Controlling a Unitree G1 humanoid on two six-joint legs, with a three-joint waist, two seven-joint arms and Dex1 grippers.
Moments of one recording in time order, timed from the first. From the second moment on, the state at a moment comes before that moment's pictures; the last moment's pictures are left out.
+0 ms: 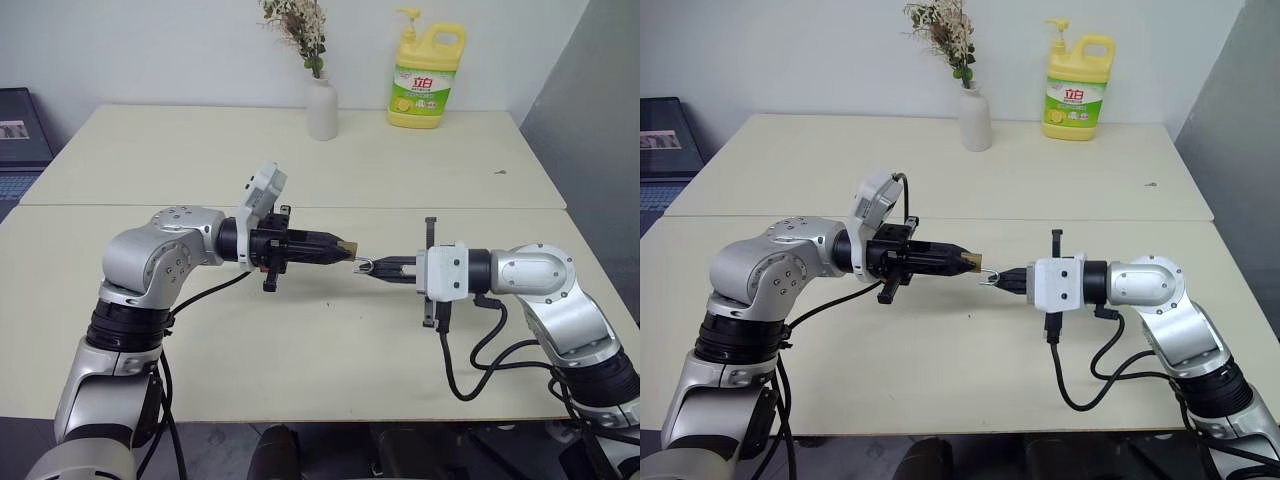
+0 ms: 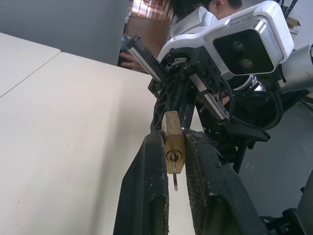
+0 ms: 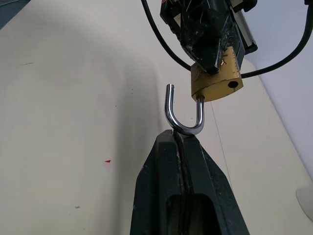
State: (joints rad) left arm -0.72 0.64 -0.07 -0.07 -0.71 0.82 -1.28; right arm -0.48 -0.66 0.22 -0.36 0.14 0.05 1.04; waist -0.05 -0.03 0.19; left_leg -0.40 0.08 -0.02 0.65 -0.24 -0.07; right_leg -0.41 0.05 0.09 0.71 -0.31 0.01
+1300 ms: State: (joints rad) left arm -0.71 0.63 -0.06 -0.05 -0.67 0.79 -1.23; right arm -0.49 -0.68 0.20 -0.48 0.25 0.27 0.98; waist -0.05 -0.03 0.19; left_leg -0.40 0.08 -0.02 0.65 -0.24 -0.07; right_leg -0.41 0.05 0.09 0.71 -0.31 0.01
